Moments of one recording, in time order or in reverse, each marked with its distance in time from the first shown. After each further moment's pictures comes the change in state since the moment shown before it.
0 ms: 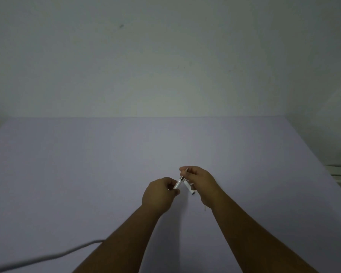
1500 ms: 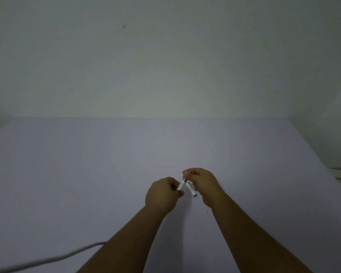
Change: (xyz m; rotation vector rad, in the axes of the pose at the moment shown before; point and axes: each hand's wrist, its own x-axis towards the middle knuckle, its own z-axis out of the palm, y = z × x) left_hand 0.002 0.009 -0.001 0.010 0.012 -0.044; right_hand 0.005 -0.007 0.002 -0.017 0.055 0.053
